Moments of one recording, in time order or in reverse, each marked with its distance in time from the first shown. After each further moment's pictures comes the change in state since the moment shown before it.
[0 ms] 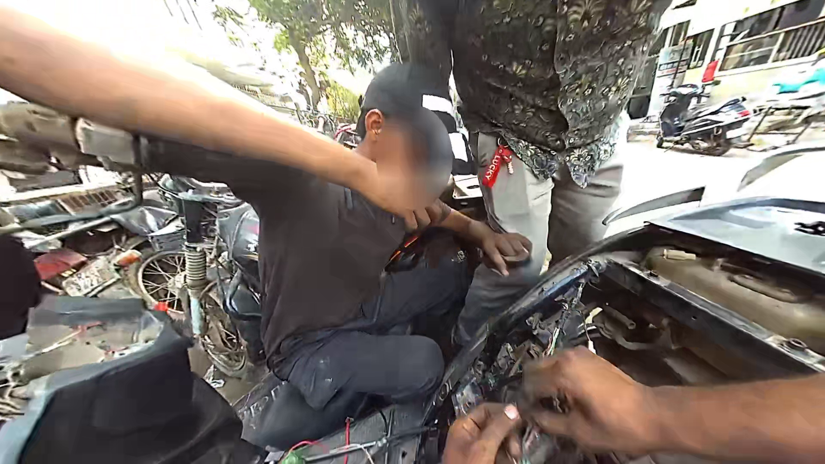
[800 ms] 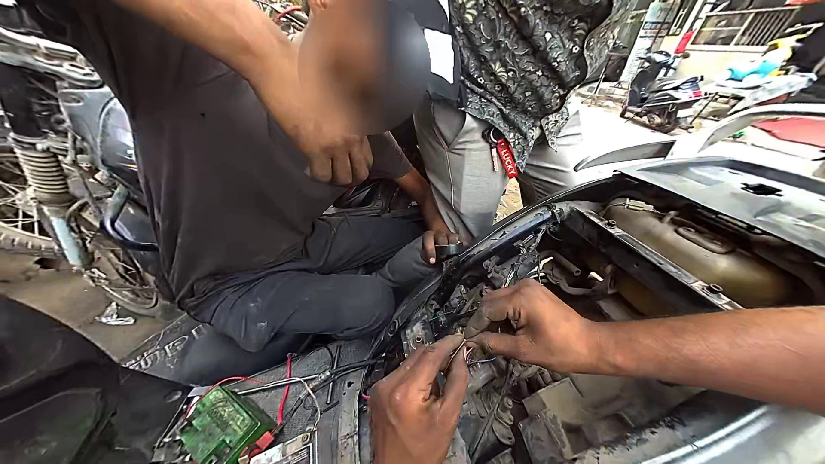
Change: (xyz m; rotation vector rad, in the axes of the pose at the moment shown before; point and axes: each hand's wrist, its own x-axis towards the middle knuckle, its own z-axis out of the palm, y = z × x) left_hand -0.003 -0.013 0.001 0.988 0.358 0.871; right_hand 0.002 -0.006 -0.005 0.146 0.127 0.085
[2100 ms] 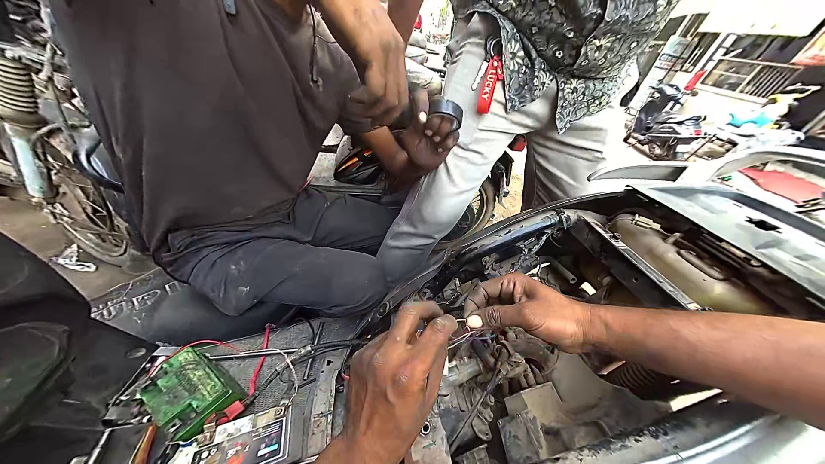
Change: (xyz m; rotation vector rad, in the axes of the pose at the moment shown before) left_hand 0.017 -0.007 -0.013 0.266 -0.027 0.179; right_hand 0.017 0.003 -0.012 0.832 -0.231 0.446
